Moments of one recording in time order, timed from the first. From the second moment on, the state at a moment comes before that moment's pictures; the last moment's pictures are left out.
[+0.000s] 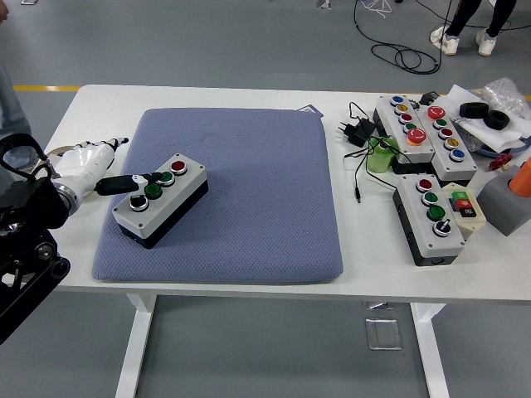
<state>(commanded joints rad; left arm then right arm) -0.47 0.46 -0.99 -1.42 2.00 -0.11 0.53 0.09 -0.13 1.04 0.18 -1.44 -0.06 -0.36</state>
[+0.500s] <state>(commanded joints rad) -0.46 0.45 -0.95 -1.45 1.94 -0.10 0.55 0.10 -0.13 1.04 0.18 -1.43 -0.06 -0.36</state>
